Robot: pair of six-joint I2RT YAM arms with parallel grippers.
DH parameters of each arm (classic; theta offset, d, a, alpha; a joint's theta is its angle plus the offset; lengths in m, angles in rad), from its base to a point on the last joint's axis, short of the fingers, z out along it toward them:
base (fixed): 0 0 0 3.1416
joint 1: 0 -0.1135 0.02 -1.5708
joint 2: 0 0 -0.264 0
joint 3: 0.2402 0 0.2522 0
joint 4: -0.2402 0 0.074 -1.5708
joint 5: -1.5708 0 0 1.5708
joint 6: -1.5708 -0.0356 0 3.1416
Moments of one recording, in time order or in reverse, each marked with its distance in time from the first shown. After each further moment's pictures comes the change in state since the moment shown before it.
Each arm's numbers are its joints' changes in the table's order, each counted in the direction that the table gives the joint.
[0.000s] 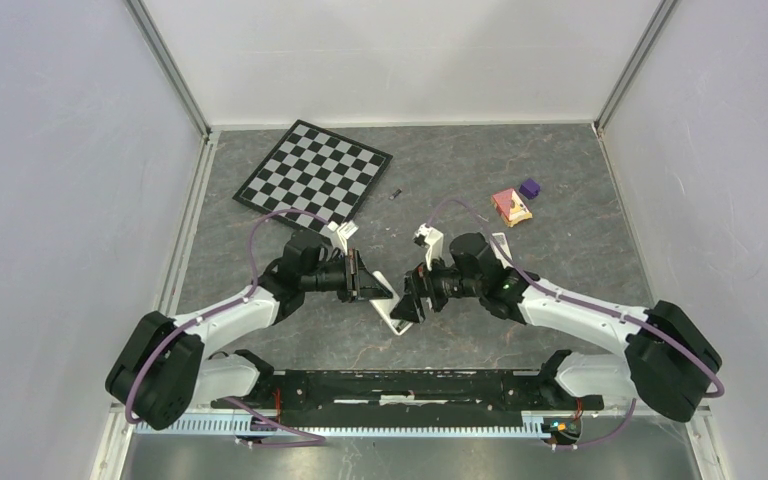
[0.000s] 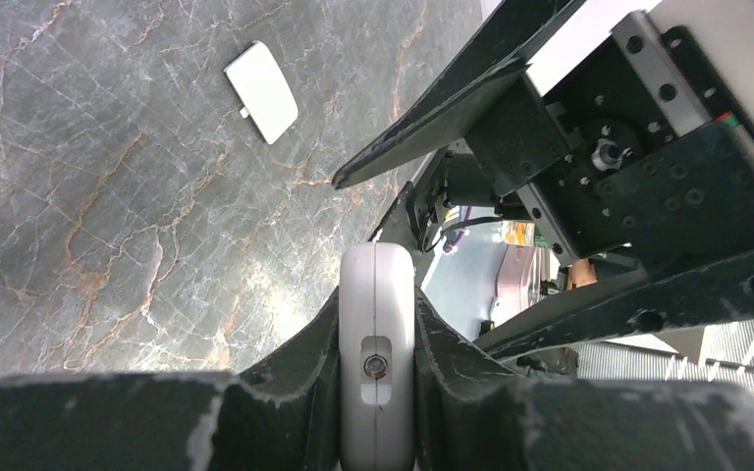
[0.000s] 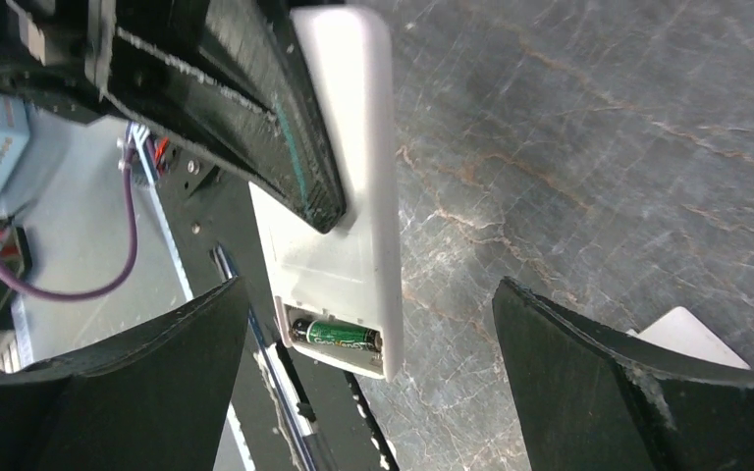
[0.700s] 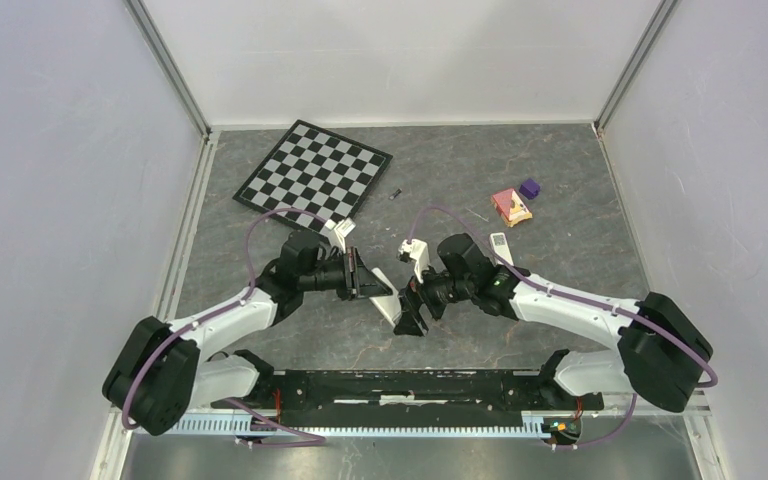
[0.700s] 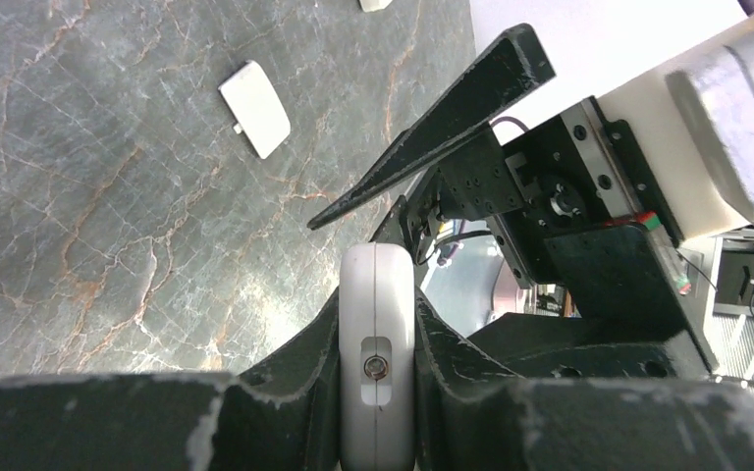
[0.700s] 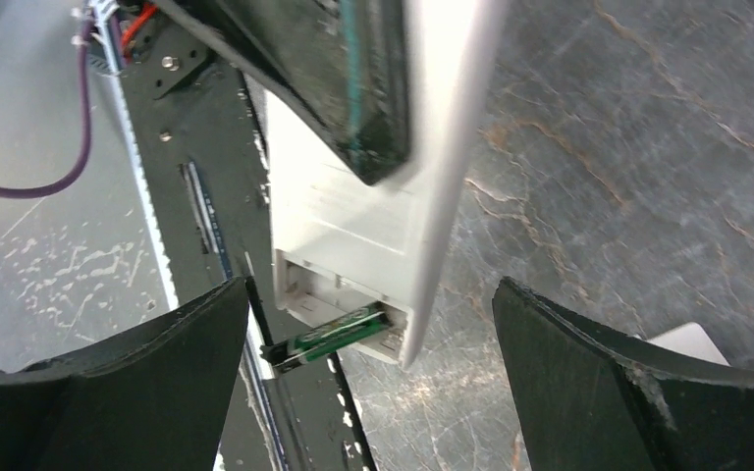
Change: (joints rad) left arm 0.000 0.037 -0.004 0.008 0.035 0.024; right arm -0.037 -0.041 0.058 -0.141 0.030 0.218
